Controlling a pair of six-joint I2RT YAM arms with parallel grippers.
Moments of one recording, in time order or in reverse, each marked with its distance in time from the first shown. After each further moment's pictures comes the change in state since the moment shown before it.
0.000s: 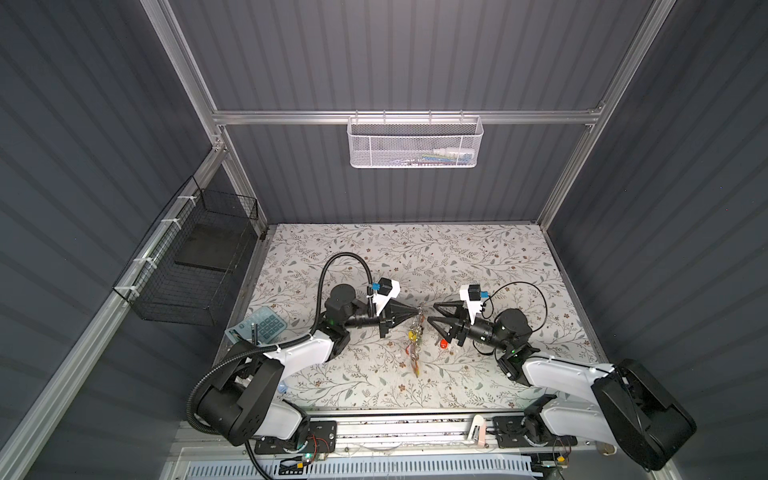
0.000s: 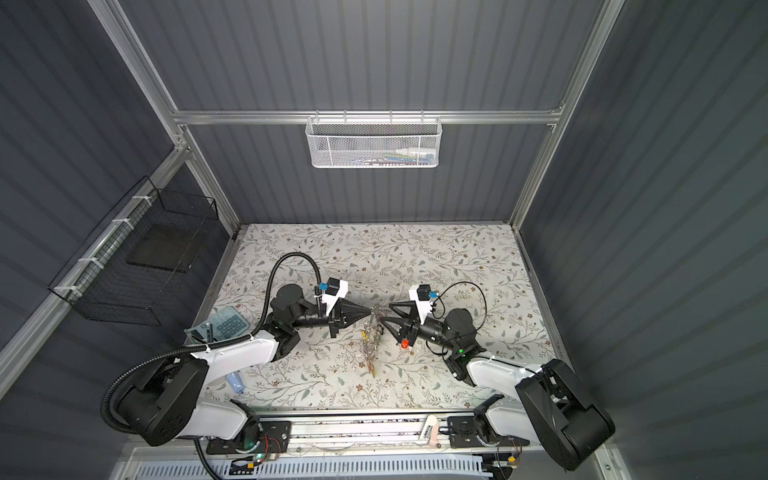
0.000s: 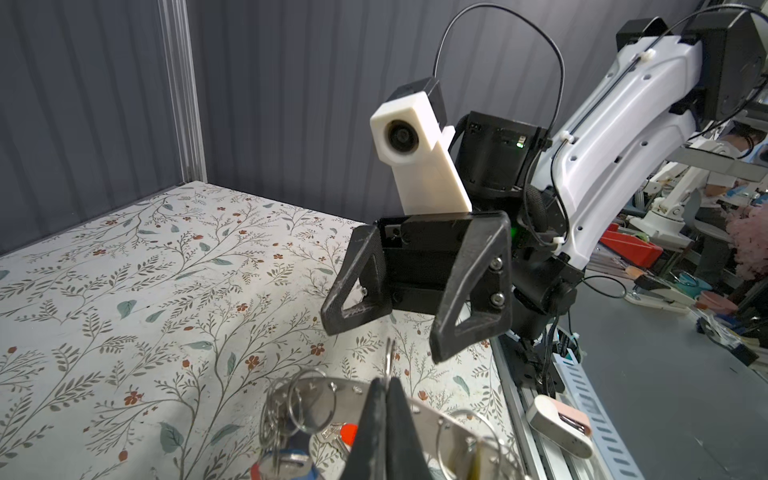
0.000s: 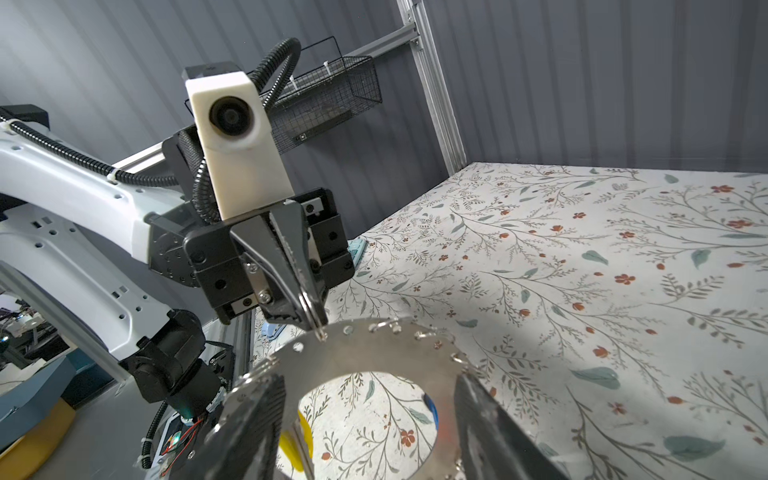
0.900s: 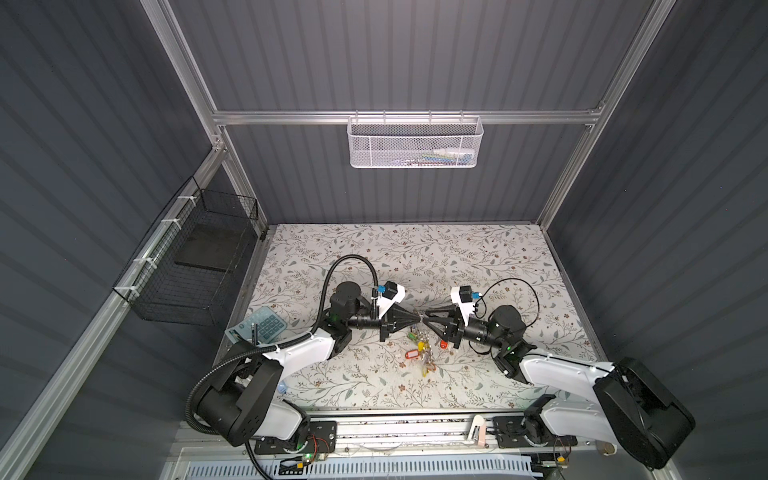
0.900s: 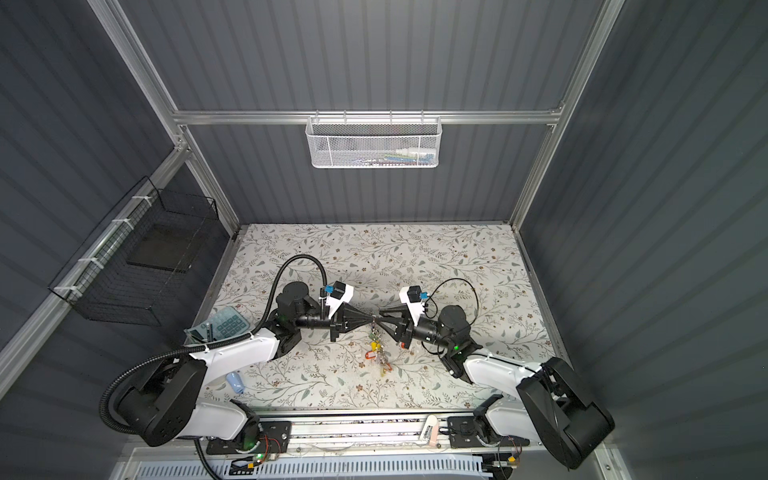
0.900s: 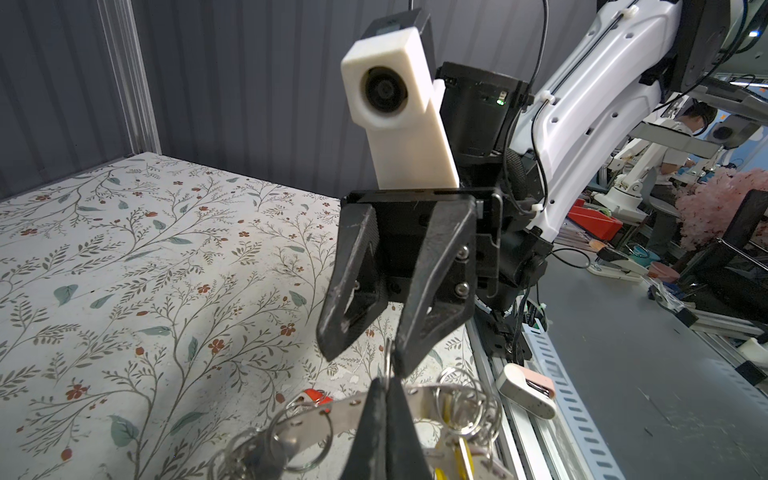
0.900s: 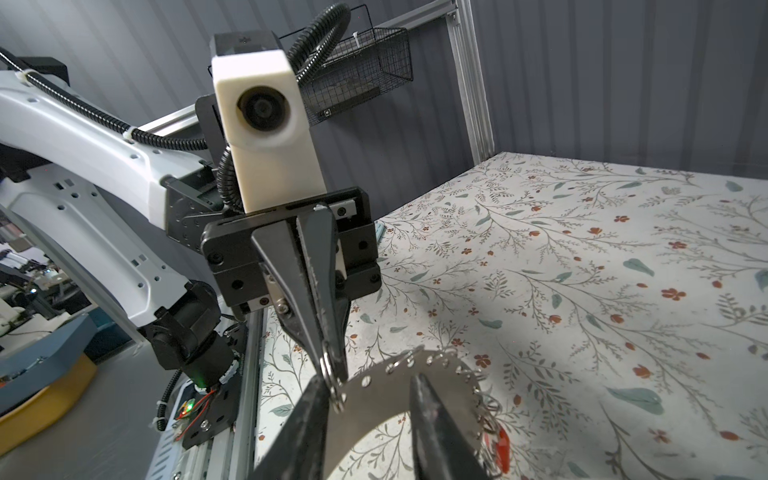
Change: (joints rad) left arm -0.015 0.000 0.033 -0.141 0.066 0.058; right arm 0.042 0.007 0.046 -0.084 -0.039 -0.066
